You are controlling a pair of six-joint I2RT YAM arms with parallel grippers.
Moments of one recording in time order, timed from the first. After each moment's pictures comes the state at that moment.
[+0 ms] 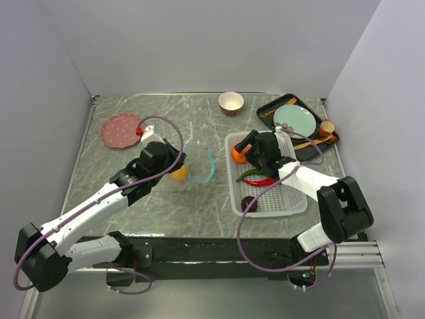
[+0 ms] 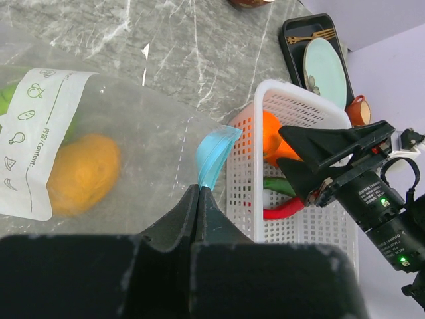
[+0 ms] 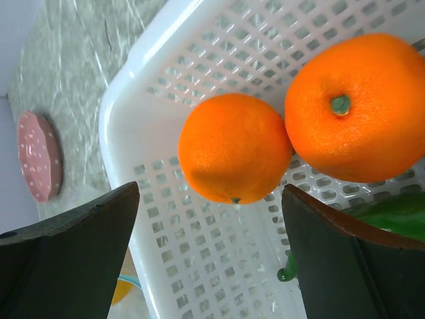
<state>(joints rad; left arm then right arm) -0.70 1.07 0.84 -0.21 -0.34 -0.94 0.42 1.48 0.78 0.07 0.16 1.01</state>
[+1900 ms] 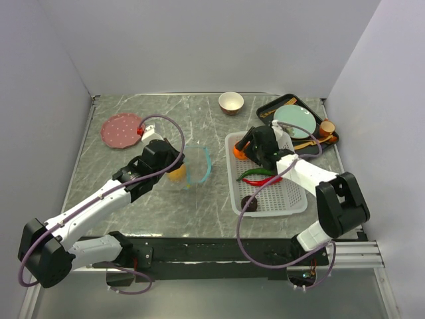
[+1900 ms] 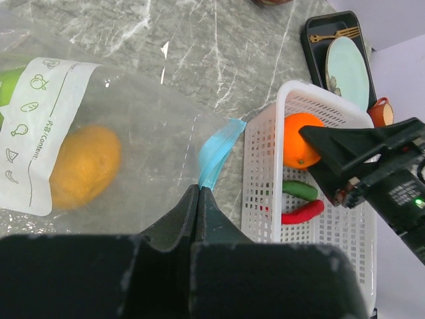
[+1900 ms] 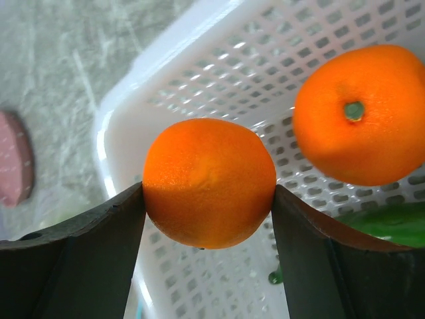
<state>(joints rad) -0.67 1.11 0.85 -0.23 -0.34 -0.93 0.42 1.53 0.90 -0.06 0.19 0.93</state>
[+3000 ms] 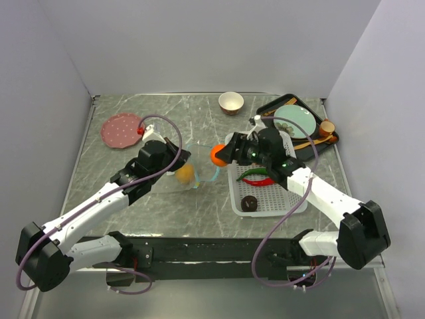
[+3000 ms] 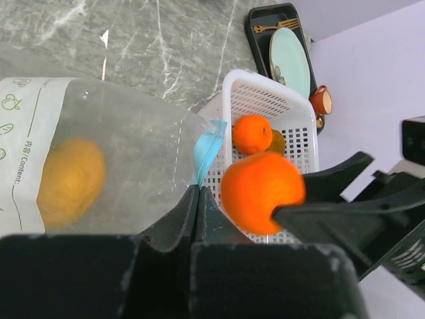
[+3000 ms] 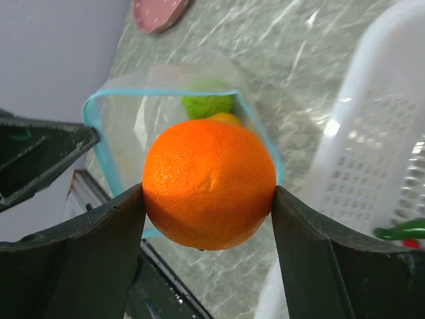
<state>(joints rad) -0.67 1.08 0.82 -0.12 -0.22 -0.99 0.52 1.26 0.85 0.00 -0.29 0.66</state>
